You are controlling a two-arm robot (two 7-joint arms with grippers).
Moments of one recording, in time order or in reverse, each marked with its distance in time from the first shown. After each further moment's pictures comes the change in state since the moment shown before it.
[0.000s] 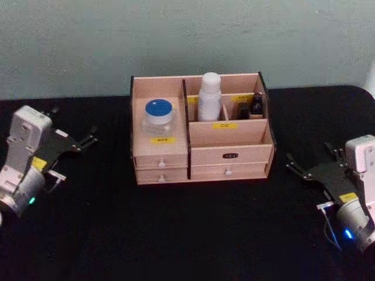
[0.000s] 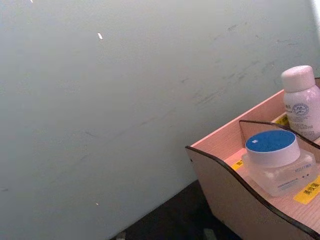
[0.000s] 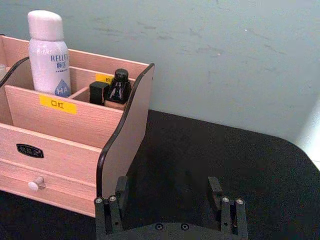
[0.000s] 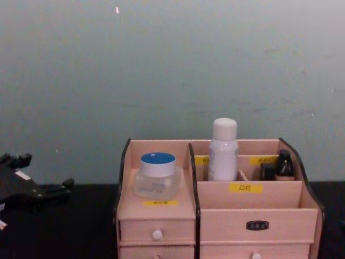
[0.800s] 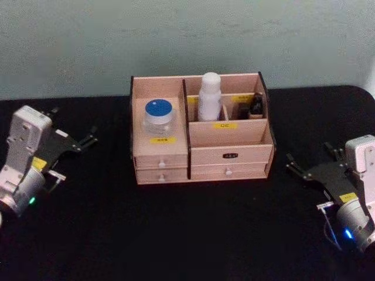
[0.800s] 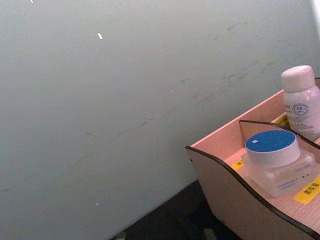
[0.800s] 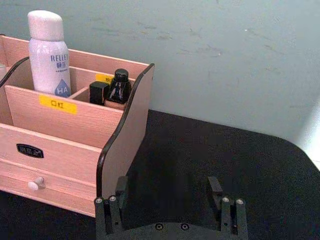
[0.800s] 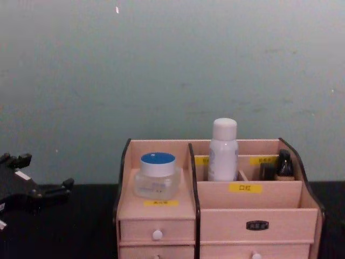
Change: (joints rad) left arm 0.000 0.000 0.000 0.000 0.000 0.000 0.000; right arm 0.000 0.000 0.000 0.000 0.000 0.000 0.000
